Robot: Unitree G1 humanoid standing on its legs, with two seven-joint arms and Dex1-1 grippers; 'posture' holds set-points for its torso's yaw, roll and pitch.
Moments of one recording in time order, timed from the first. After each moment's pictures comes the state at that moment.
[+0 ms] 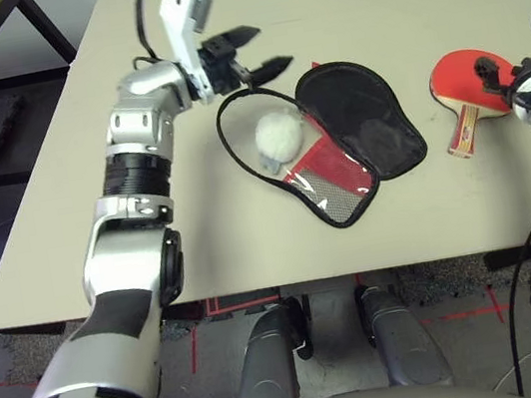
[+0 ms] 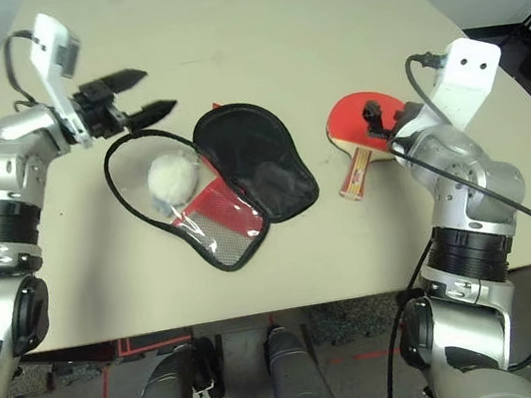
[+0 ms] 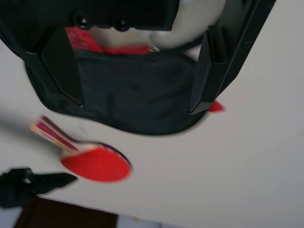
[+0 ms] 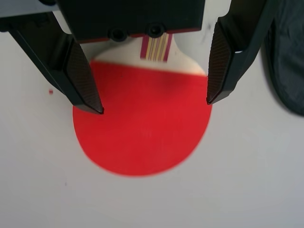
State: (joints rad) left arm -1.03 0.36 -0.07 0.57 -0.20 0.30 -1.02; right arm -0.64 -0.46 -0.45 -0.02 0.42 1.00 -0.13
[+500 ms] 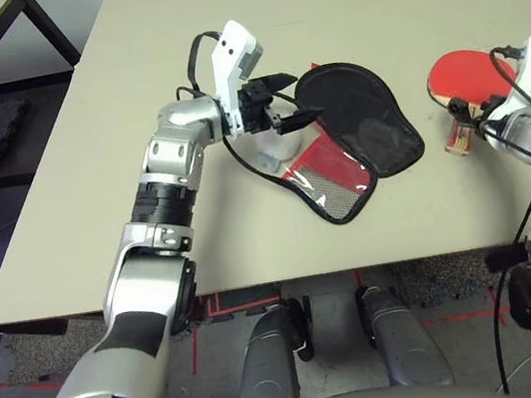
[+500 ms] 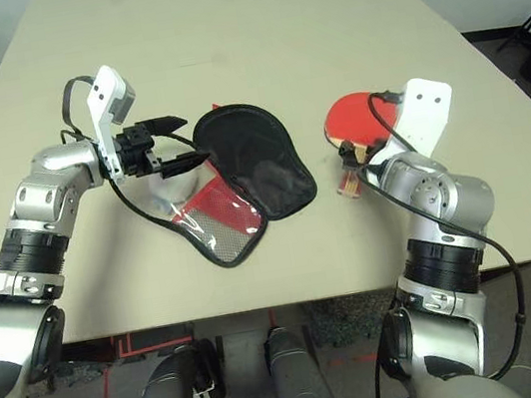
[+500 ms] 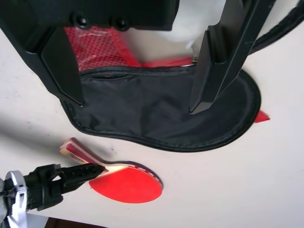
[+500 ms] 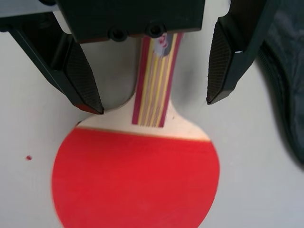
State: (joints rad) left arm -0.95 0.34 -0.12 0.46 -0.19 0.32 -1.03; right arm -0.61 -0.37 -0.42 -0.04 0.36 1.11 -0.15
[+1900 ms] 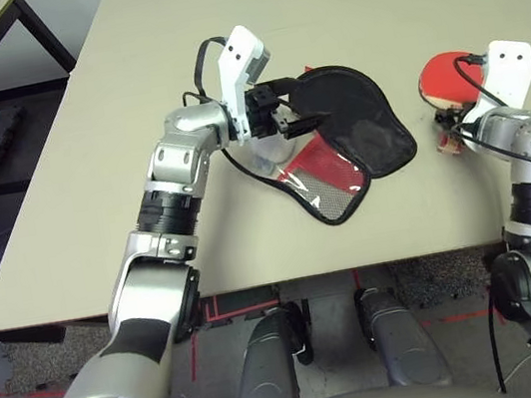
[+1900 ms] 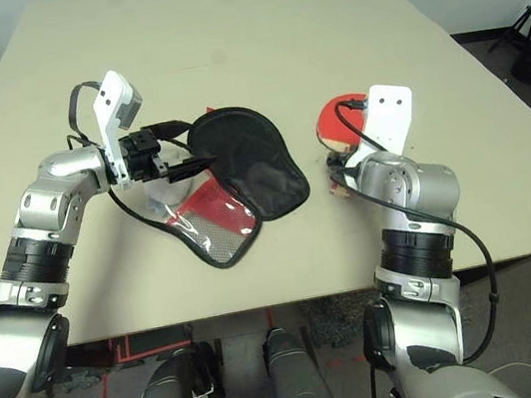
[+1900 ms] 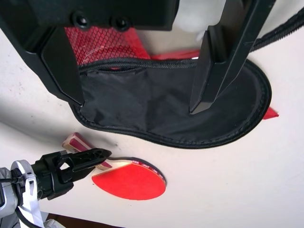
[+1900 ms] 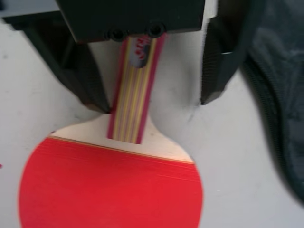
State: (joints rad) left arm -0.92 0.33 -0.13 0.39 -0.20 0.37 -0.98; right arm -0.69 -0.32 -0.37 0.02 0.23 1.21 -0.10
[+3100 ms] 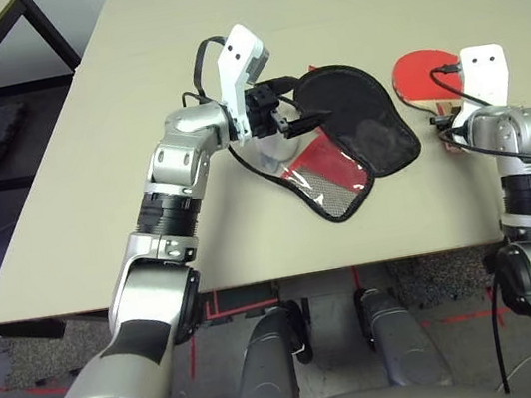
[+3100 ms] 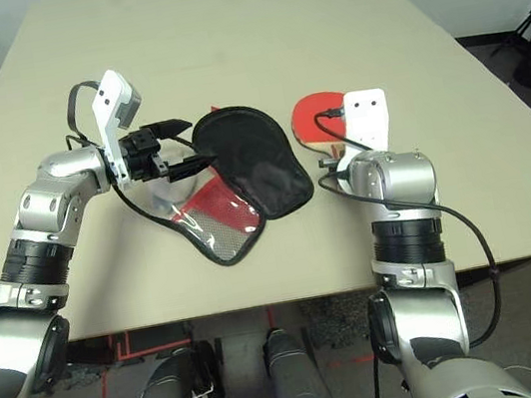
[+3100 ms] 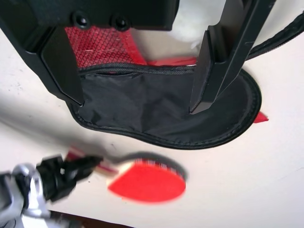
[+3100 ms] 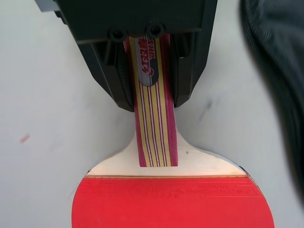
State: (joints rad) left arm -0.92 0.33 -0.12 0.37 -0.21 0.38 -0.97; right arm -0.77 -0.45 -0.21 0.10 0.11 1.21 -0.01
